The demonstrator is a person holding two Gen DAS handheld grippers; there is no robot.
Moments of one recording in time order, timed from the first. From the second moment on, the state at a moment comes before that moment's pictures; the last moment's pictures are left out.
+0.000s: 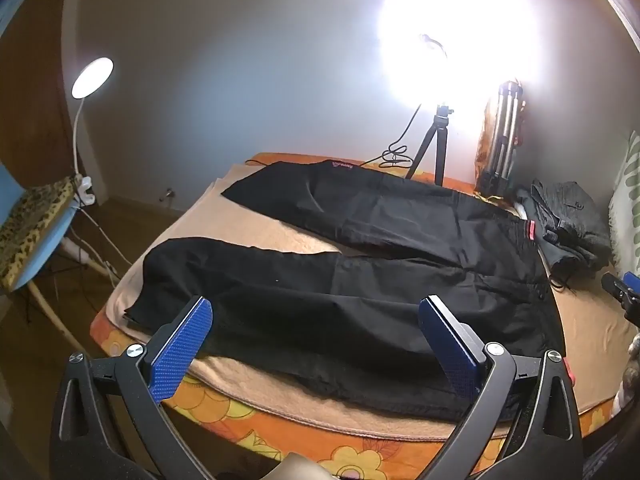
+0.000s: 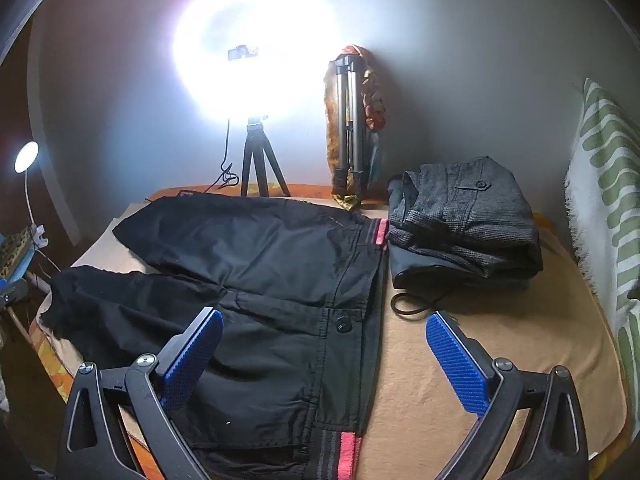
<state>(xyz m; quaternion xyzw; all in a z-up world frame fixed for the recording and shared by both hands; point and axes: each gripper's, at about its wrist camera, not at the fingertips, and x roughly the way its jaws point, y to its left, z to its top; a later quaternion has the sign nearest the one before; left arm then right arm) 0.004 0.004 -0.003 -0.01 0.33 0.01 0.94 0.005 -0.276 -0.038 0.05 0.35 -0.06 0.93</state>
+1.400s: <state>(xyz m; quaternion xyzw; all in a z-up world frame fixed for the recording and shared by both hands) 0.004 0.002 -0.005 -0.02 0.33 0.00 0.94 0.001 -0.277 -0.028 0.04 0.34 -0.08 0.94</state>
